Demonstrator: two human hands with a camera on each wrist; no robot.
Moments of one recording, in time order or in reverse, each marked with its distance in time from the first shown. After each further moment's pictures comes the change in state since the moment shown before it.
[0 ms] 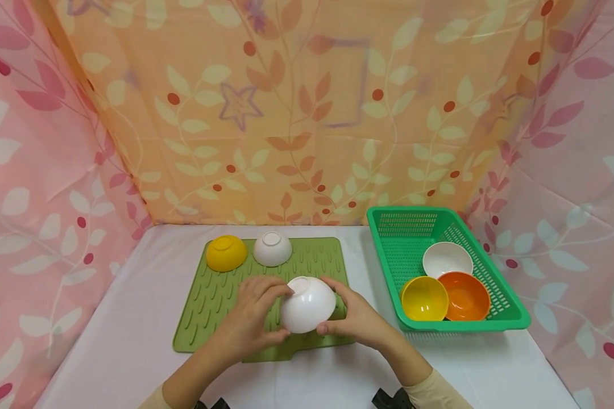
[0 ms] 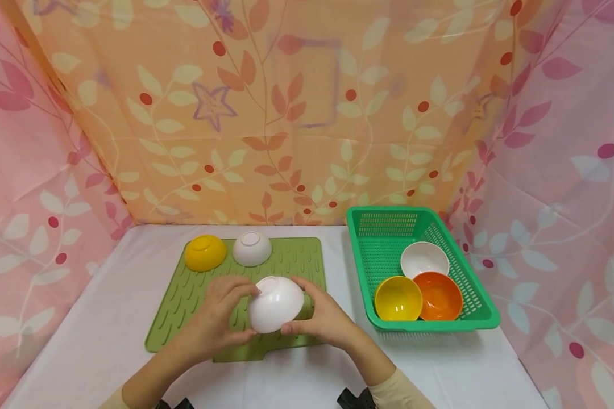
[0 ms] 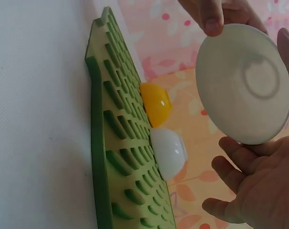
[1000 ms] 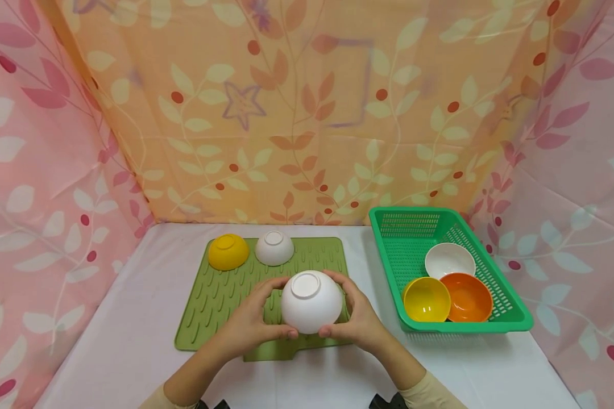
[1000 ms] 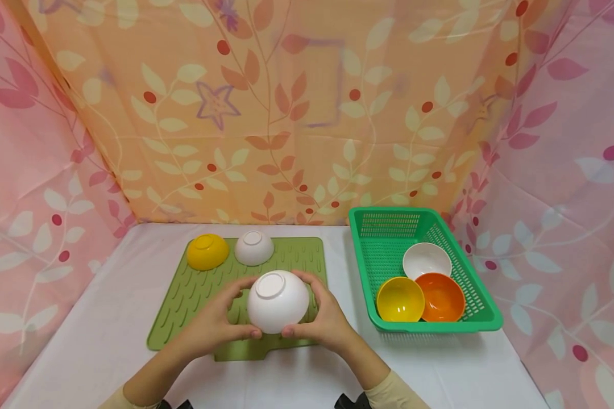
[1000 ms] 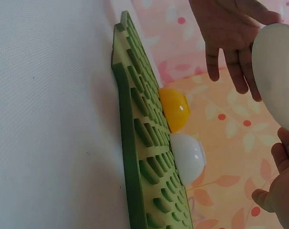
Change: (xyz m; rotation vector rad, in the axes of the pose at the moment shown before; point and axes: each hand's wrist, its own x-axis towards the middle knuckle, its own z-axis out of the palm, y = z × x) left_hand 0.001 0.008 -0.009 -0.570 -0.209 -0.602; right_hand 0.000 0.005 0.012 0.229 0.107 -0.246
